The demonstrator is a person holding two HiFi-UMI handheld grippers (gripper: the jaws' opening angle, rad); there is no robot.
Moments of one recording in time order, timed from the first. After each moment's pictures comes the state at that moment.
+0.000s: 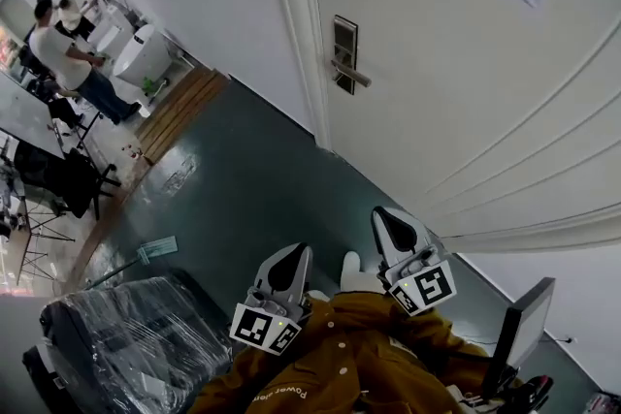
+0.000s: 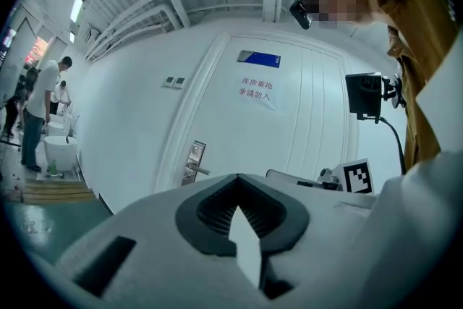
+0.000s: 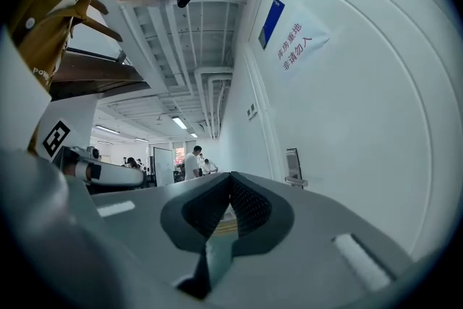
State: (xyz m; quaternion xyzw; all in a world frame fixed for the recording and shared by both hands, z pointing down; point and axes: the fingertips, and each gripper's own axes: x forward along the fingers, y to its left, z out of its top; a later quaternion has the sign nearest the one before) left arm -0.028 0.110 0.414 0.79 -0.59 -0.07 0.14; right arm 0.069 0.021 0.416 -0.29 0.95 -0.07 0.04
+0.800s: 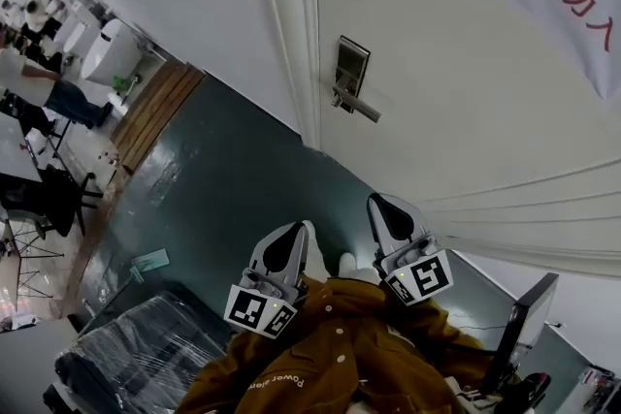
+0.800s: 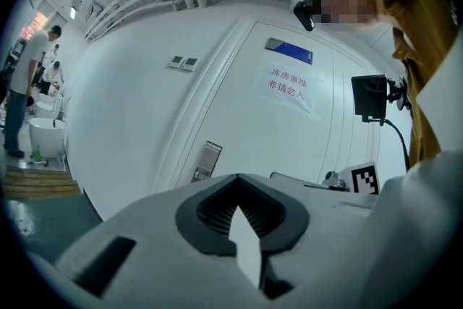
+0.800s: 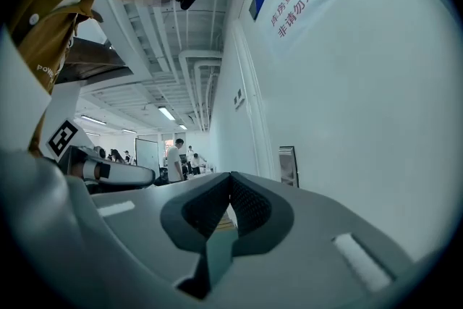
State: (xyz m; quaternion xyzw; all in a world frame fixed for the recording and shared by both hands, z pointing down) left arm -0.123 -0.072 0.428 0.81 -0.55 -0.09 0.18; right arm -0.020 -0.139 0.426 -0.33 0.94 -0.07 0.01
